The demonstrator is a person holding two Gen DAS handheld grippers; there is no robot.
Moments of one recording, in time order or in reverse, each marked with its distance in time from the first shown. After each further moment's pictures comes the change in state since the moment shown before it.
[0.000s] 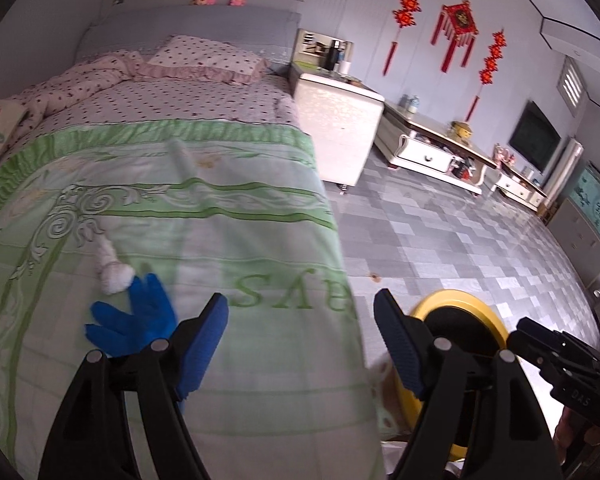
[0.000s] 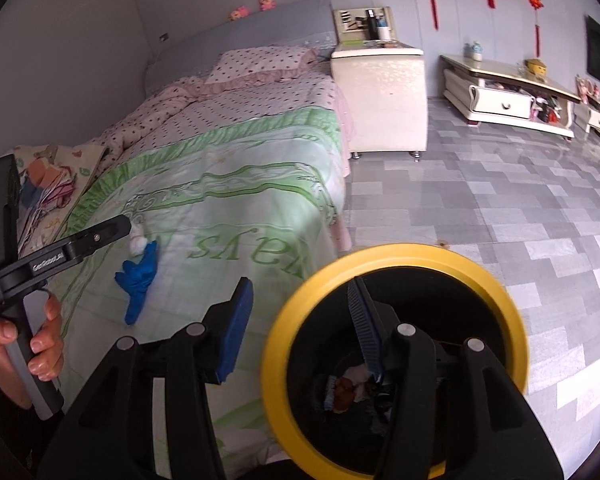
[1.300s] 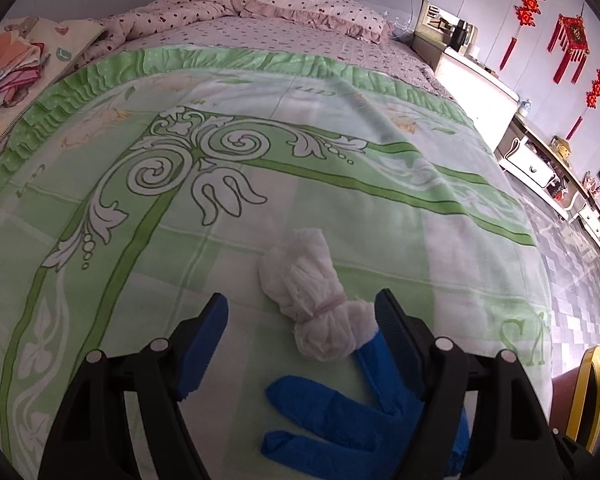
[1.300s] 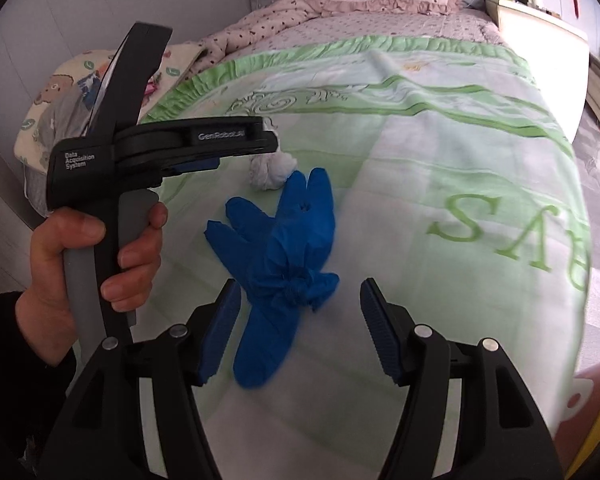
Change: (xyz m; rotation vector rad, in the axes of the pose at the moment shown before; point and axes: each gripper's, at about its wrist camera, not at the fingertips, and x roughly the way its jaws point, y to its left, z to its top) left arm 0.120 0.213 0.018 -0.205 0.158 0.243; right arm 0.231 0.223 -0.024 -0.206 0.258 0.308
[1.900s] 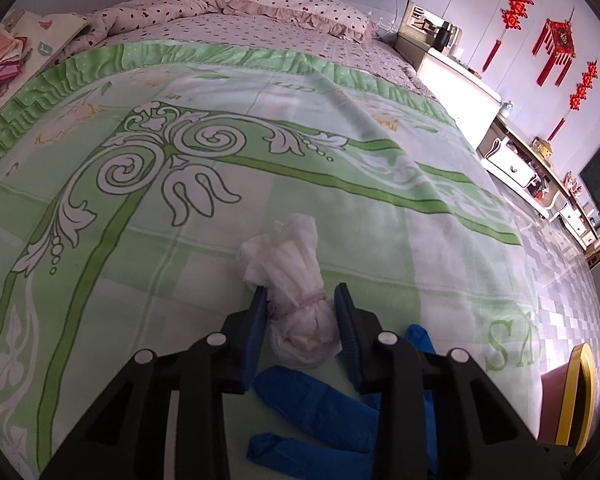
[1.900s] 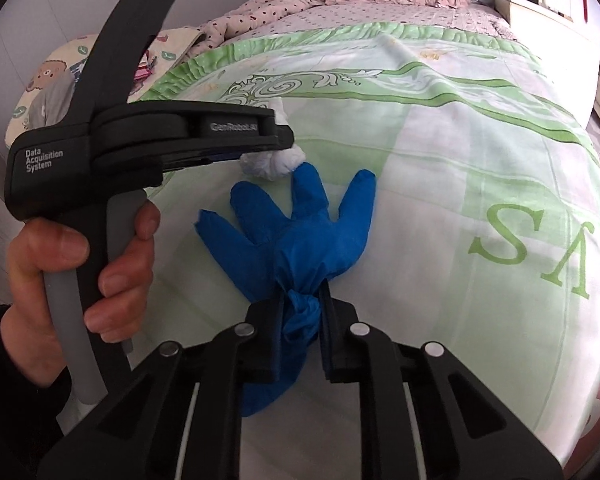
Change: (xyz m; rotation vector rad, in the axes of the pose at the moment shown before) left arm 0.005 0.000 0.002 0.005 -0.016 -0.087; right arm 0.028 0.010 0.013 -0.031 0.024 -0.019
